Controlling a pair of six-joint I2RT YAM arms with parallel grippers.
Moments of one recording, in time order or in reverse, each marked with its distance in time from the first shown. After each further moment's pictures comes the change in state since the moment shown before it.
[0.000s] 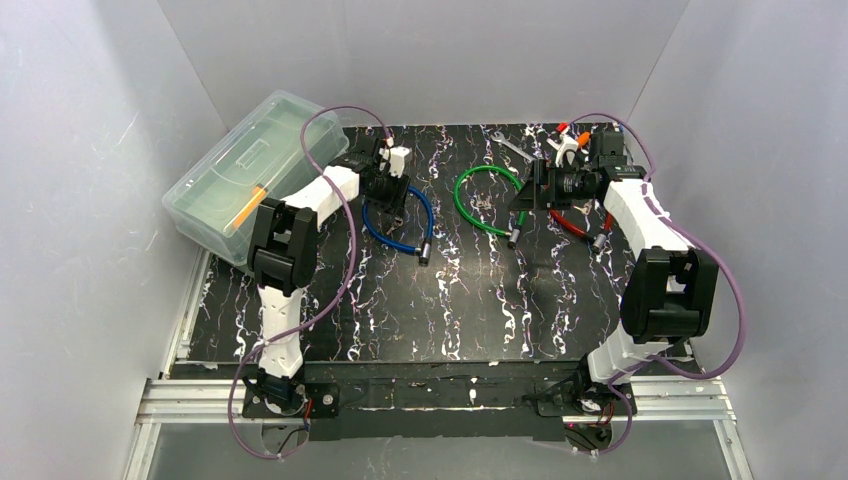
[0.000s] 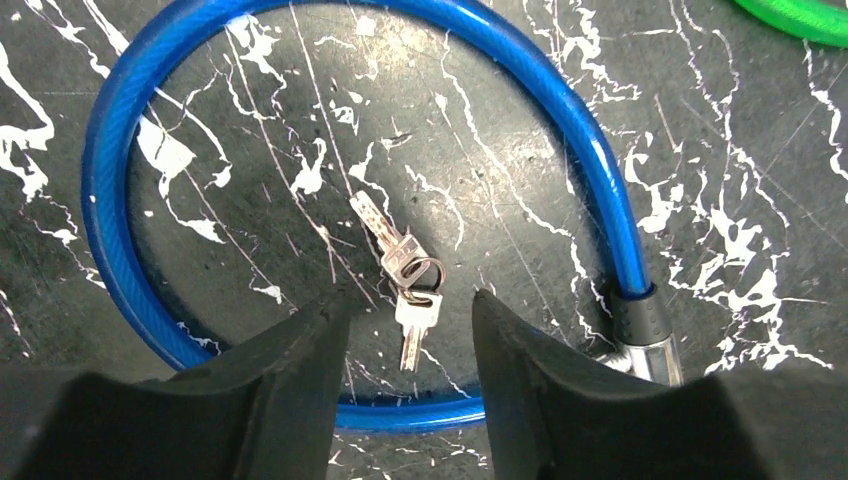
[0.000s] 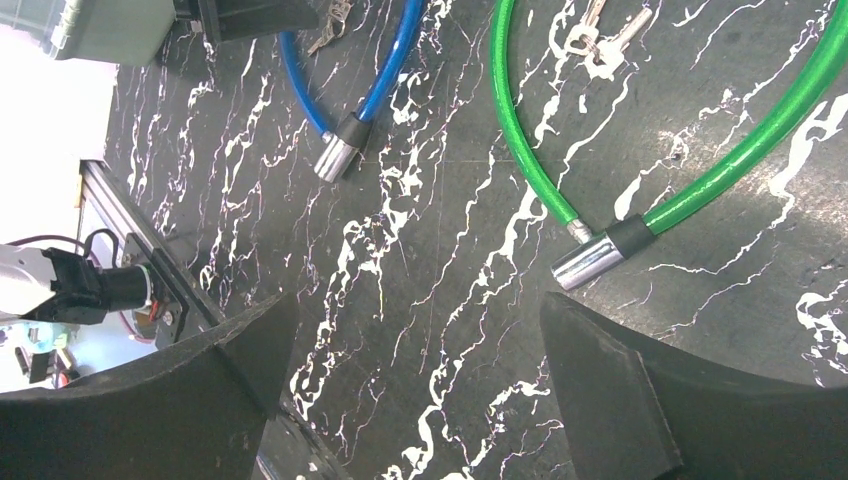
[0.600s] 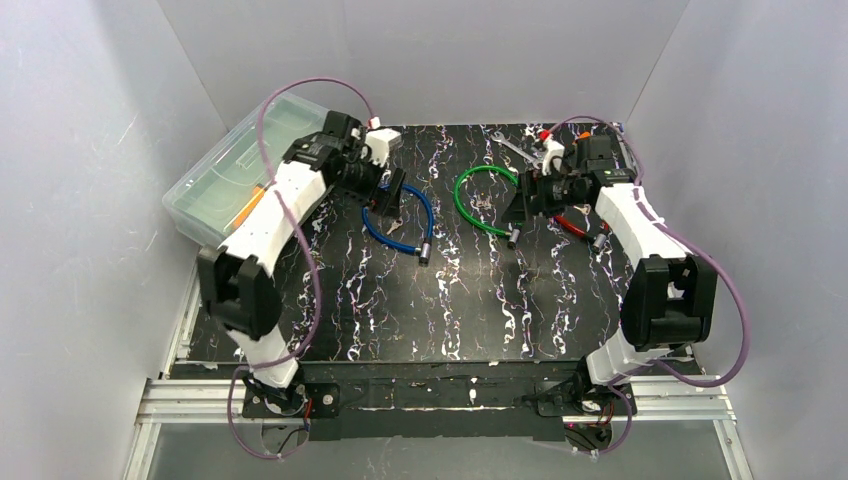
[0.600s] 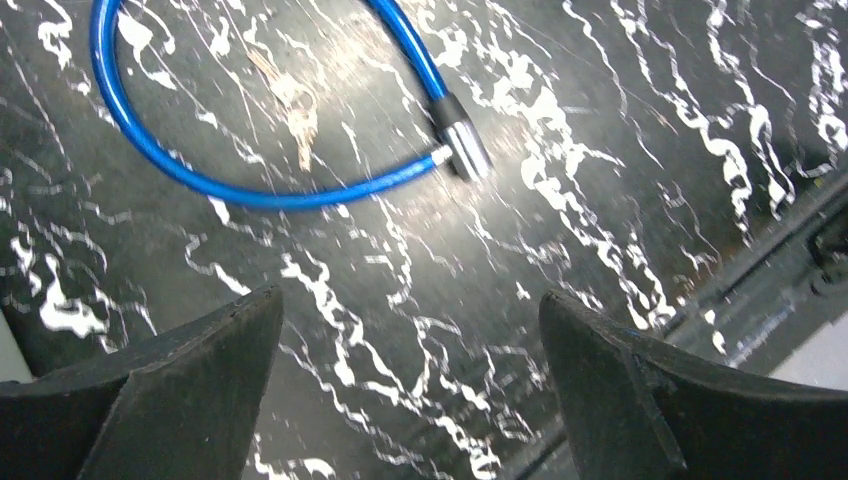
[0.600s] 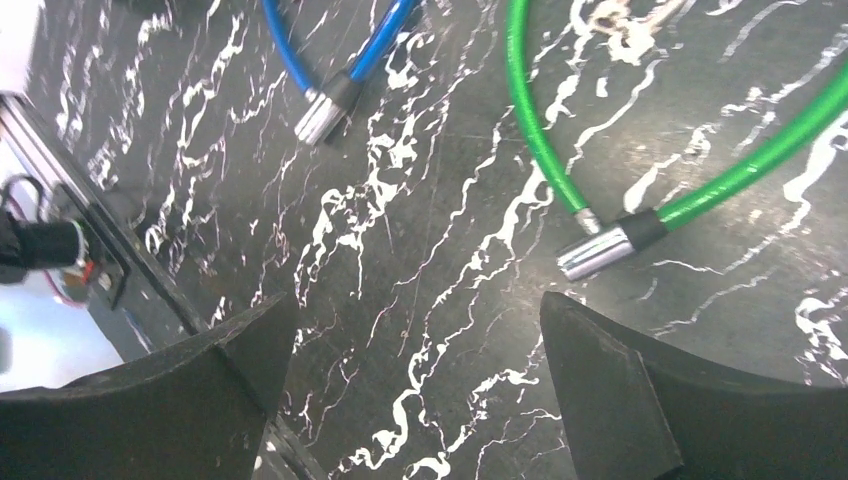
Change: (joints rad) left arm -0.001 -0.326 0.058 -0.386 0.106 0.078; right arm 0.051 -0.031 -0.028 -0.024 0.059 -0.095
